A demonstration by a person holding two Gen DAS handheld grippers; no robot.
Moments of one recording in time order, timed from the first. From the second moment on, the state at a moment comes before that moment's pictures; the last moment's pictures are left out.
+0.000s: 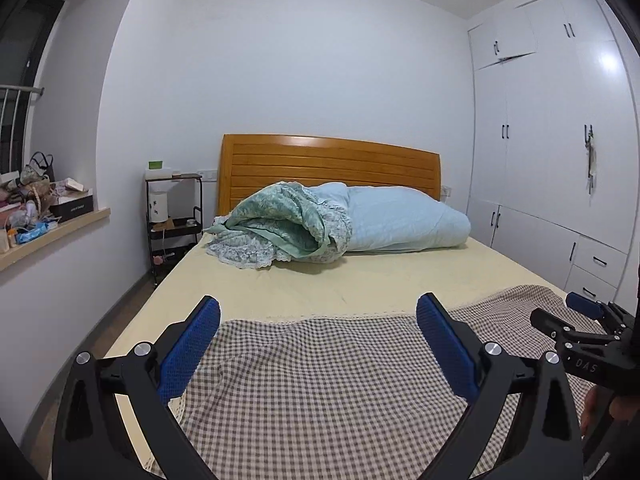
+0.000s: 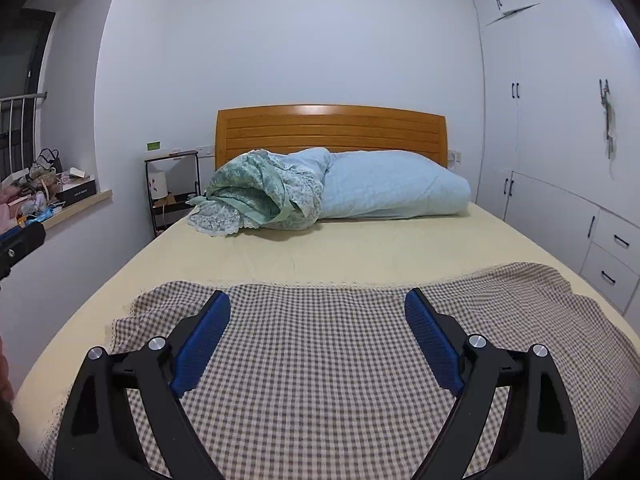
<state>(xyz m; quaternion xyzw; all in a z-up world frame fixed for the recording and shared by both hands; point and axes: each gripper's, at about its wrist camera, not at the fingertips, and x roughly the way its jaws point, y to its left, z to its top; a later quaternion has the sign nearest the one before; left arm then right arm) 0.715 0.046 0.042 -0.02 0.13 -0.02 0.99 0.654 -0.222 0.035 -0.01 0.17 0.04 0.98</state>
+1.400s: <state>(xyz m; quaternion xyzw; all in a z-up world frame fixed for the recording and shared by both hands) 0.079 0.015 0.024 0.02 0.08 -0.01 1.00 0.141 -0.218 0.022 -0.04 0.16 0.02 0.99</state>
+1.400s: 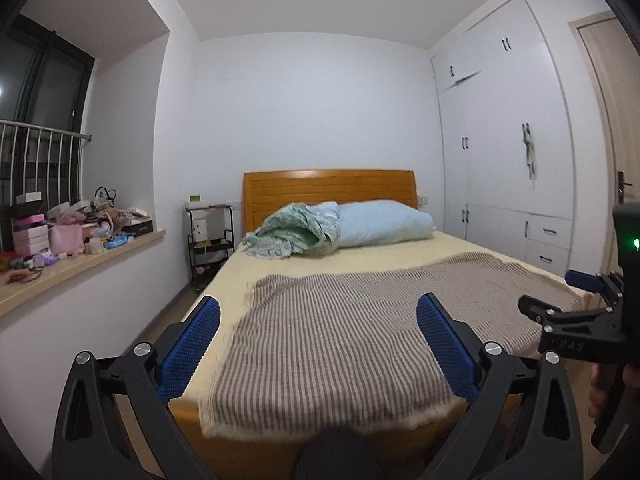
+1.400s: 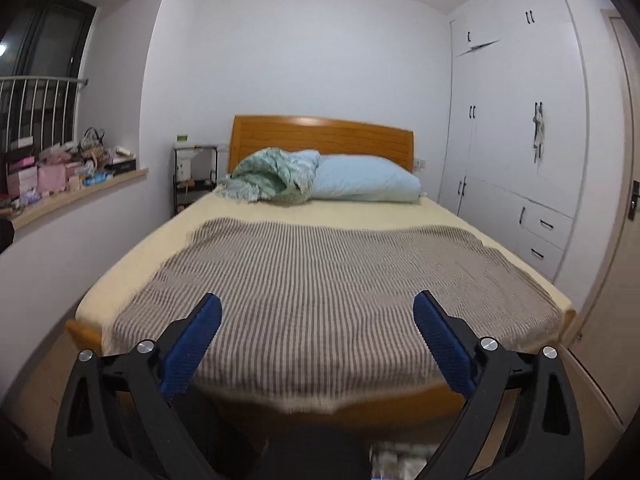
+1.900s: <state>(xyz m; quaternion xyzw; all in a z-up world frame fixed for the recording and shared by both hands) -0.081 0.004 -0.027 0.01 0.07 -0.01 1.00 -0.015 -0.213 -0.038 0.00 0.13 0.04 0.99</state>
